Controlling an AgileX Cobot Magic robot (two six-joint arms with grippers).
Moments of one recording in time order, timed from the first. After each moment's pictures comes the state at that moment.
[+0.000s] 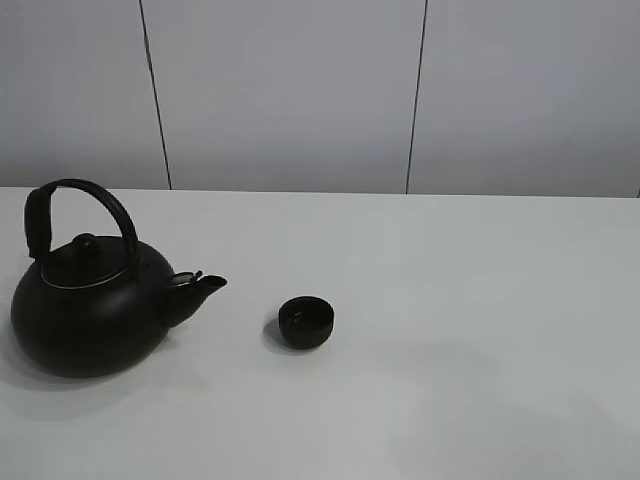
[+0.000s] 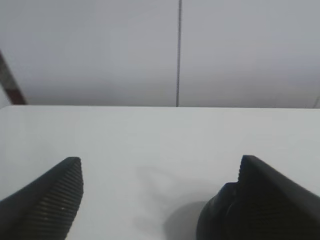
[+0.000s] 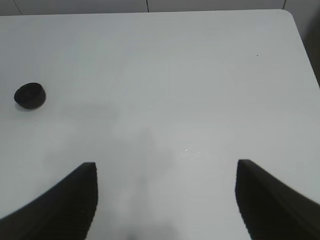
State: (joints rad) left arm -0.08 0.85 -0.51 0.35 0.07 -0.33; right arm 0.02 -0.02 -0.47 0.01 1.08 -0.02
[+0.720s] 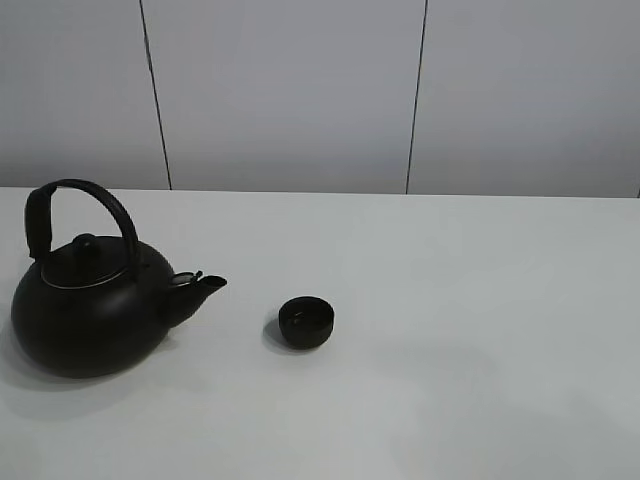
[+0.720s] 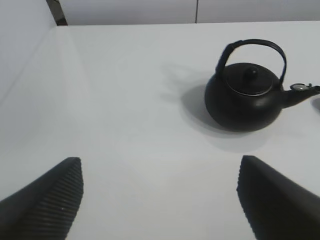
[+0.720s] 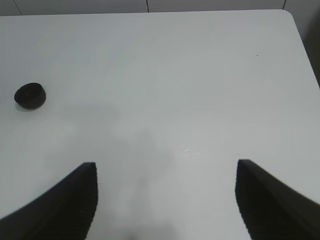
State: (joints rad) left arm -0.08 0.05 -0.59 0.10 1.12 0.03; right arm 0.02 -0.02 -0.47 0.01 1.08 -0.02
